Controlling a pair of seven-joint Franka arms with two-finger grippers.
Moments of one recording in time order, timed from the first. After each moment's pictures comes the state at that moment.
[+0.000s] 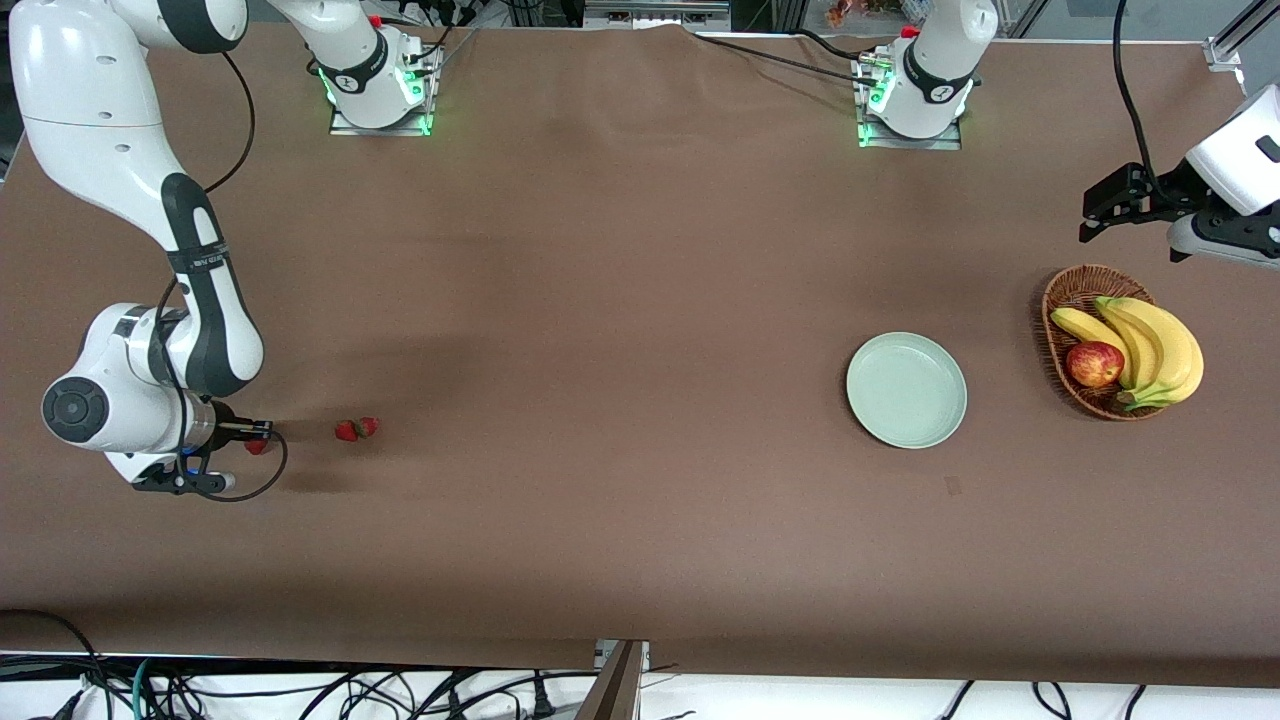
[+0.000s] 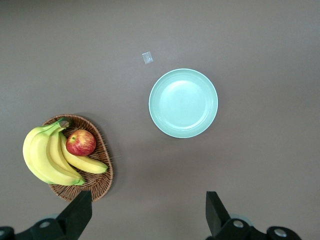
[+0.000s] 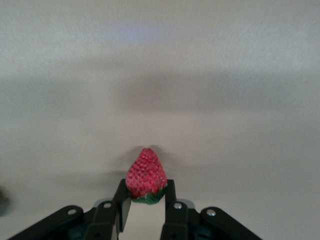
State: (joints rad) left arm -0.04 -0.03 0.03 -1.64 0.01 1.57 0.20; right arm -0.04 0.78 -0.10 -1.51 -0.02 2.20 -0.08
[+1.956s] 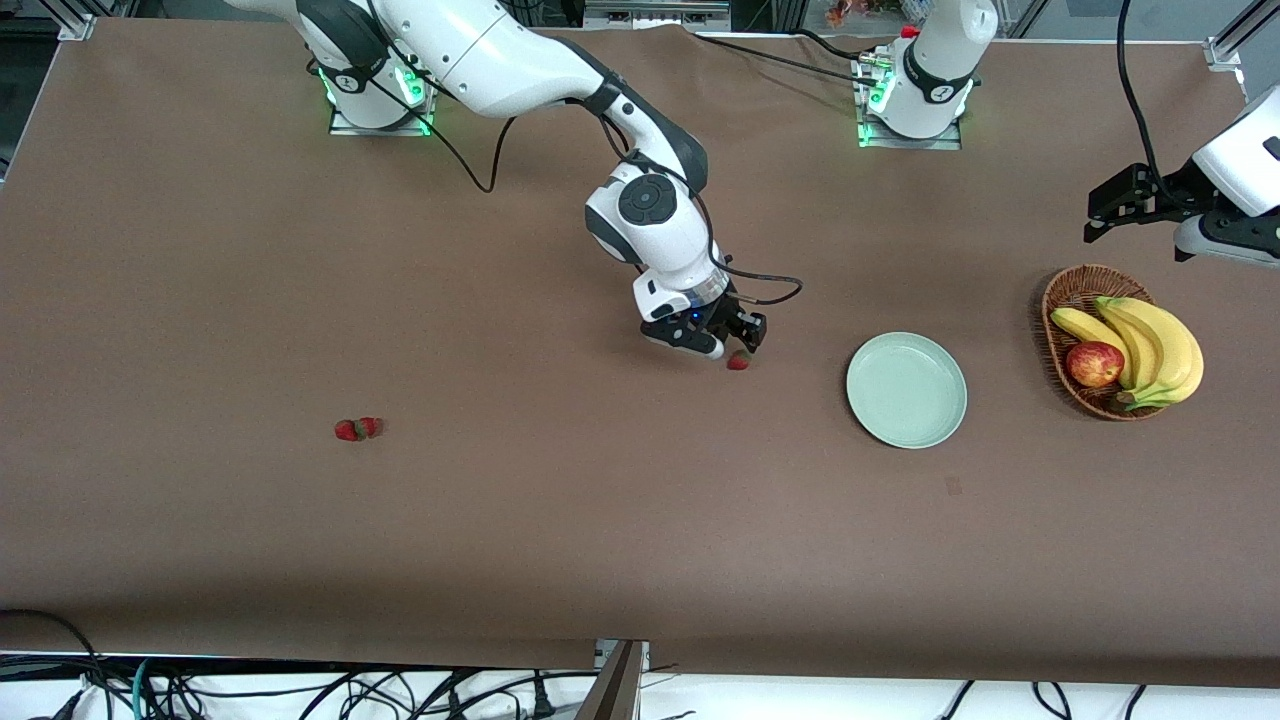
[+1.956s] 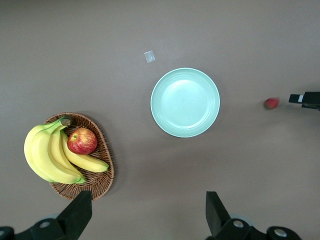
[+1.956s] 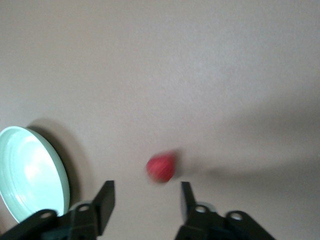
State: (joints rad) left arm -0.04 -0.03 0.03 -1.64 0.01 1.57 0.20; right arm 0.78 0.94 0.14 -1.25 0.03 2.63 1.28
